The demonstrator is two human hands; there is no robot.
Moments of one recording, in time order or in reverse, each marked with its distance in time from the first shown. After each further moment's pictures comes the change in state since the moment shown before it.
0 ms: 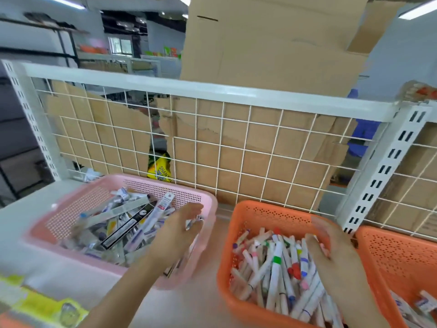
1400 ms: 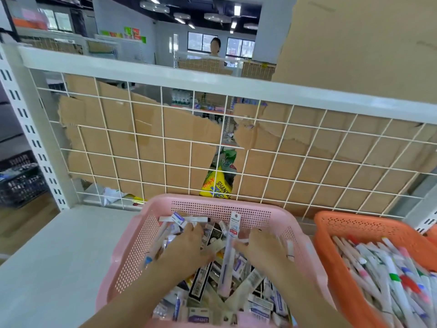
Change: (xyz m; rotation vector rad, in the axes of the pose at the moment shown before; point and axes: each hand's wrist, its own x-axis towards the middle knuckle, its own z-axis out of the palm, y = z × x) left_hand 0.088 -0.156 -0.134 0.611 -0.464 0.089; right_hand 0.032 -0.213 0.246 -0.420 -0.587 0.158
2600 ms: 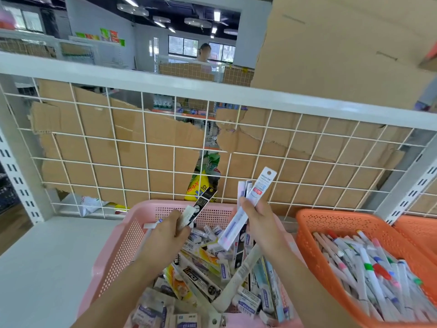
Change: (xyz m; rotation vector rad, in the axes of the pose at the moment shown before) left_hand 0.006 -0.010 -0.016 -0.453 0.293 0.034; right_hand -0.003 0.000 -0.037 1.005 0.405 -0.160
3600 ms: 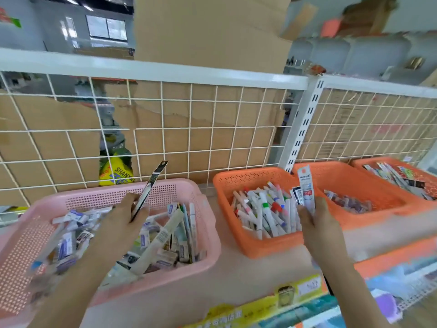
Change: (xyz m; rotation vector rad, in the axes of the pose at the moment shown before) left_hand -0.042 0.085 0.038 -0.020 0.000 0.144; right_hand -0.154 0.035 -0.220 -0.660 0.579 0.102
